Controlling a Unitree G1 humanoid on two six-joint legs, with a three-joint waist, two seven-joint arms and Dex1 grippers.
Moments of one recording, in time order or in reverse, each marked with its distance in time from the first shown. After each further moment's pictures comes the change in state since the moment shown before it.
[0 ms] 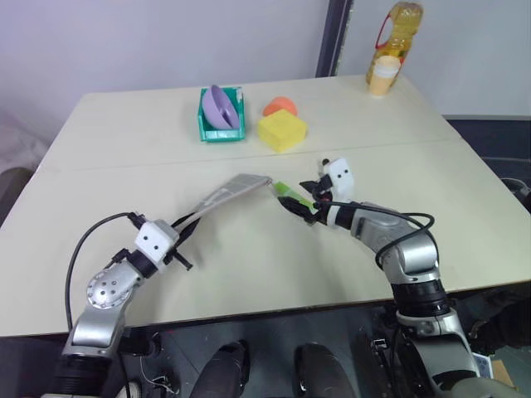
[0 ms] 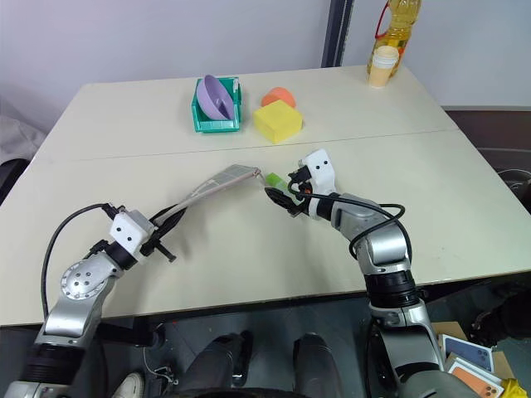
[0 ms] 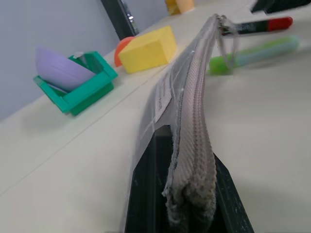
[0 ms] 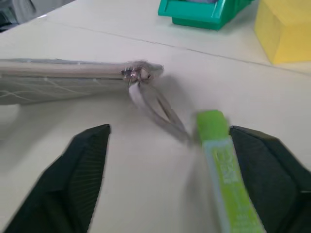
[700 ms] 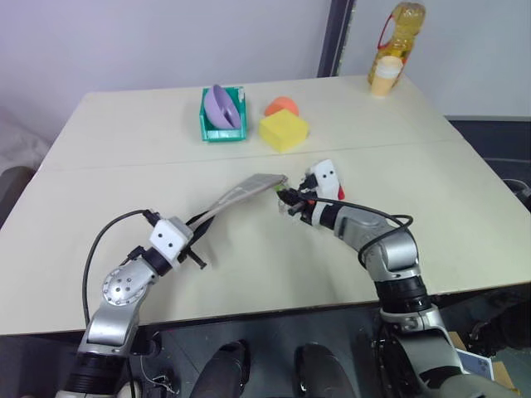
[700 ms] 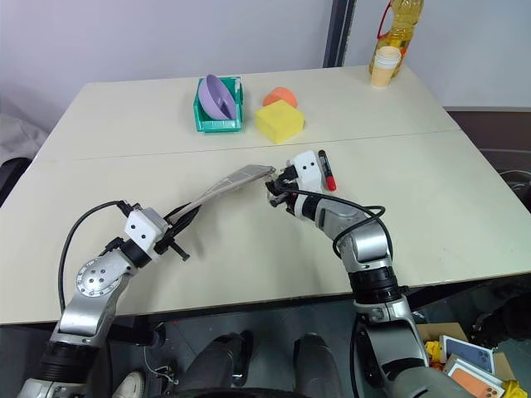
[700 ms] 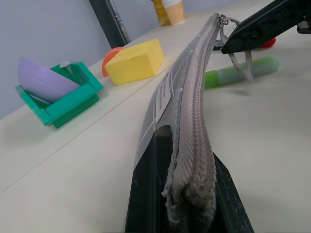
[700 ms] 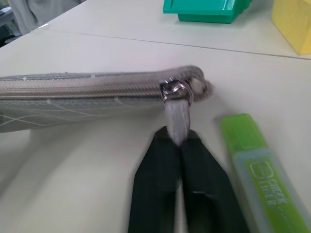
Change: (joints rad) left arm -0.015 -0.032 -0.026 -0.032 0.020 0.038 -0.018; right arm -0.036 0.079 0.038 0.063 -0.012 -0.040 -0.090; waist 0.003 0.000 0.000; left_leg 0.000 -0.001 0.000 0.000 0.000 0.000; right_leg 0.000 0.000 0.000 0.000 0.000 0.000
